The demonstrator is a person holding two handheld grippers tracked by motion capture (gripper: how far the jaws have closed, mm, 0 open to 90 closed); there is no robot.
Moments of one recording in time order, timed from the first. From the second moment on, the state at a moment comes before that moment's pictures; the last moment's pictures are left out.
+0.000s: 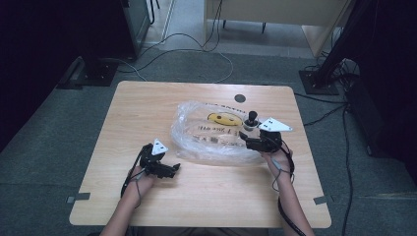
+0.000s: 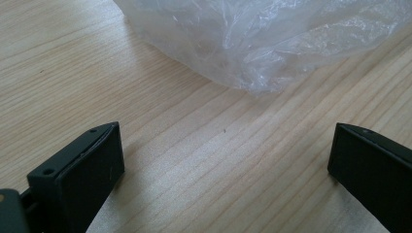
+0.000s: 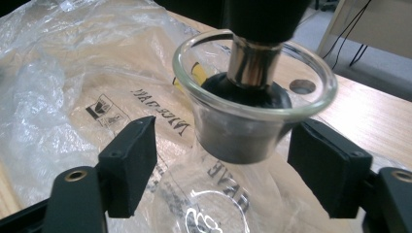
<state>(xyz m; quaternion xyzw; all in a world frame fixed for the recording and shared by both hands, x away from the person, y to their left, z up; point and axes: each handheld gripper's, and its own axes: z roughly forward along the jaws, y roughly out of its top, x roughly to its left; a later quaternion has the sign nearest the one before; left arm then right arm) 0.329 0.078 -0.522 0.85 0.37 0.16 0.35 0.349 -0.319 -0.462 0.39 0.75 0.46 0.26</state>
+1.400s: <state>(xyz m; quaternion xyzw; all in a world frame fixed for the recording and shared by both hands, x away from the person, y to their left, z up) 0.337 0.077 -0.522 0.85 0.35 0.15 0.35 0.309 -0.347 -0.447 0.35 0.80 0.43 0.21</state>
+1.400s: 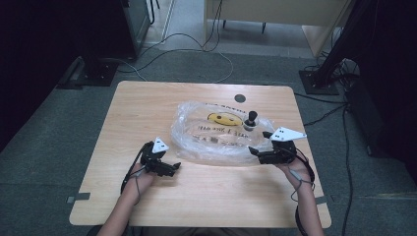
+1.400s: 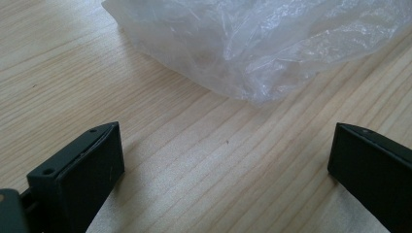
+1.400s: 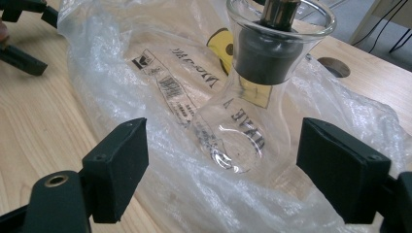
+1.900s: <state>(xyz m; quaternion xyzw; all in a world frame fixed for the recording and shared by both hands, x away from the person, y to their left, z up) 0.337 0.077 -0.522 0.85 0.35 0.15 0.35 0.298 -0.369 -0.443 0.33 0.82 0.42 0.20</state>
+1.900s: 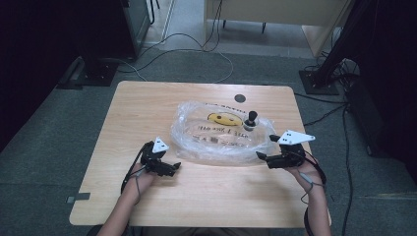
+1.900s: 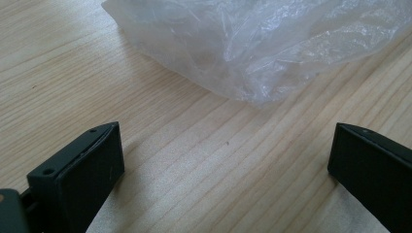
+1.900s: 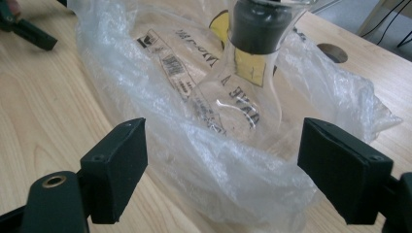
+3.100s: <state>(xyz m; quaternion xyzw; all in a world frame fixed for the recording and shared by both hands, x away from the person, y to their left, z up) 0.337 0.077 -0.522 0.85 0.35 0.15 0.35 0.302 -0.399 -0.478 0.37 0.85 0.35 0.15</state>
